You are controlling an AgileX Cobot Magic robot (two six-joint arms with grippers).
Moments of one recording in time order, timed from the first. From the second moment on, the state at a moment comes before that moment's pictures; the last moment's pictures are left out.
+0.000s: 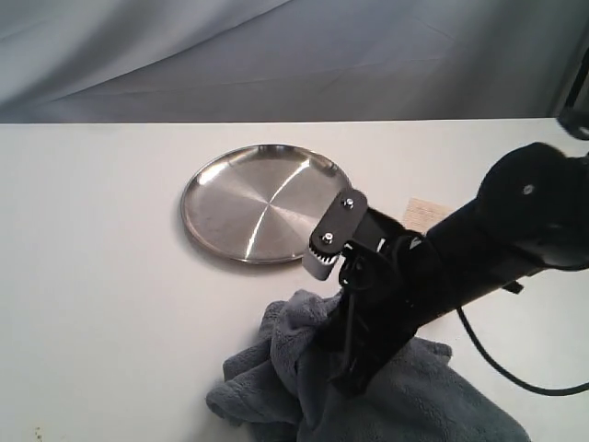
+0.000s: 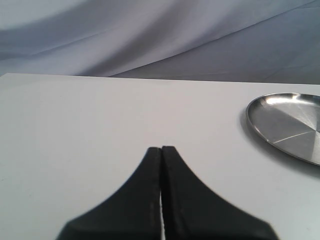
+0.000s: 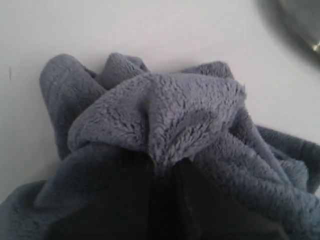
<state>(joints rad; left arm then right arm) 0.01 0.00 0.00 0.13 0.29 -0.15 0.59 1.61 -0.83 0.75 0.57 -1.08</state>
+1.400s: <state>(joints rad) 0.01 0.00 0.00 0.13 0.29 -0.15 0.63 1.55 -0.83 0.84 0.61 -1.19</state>
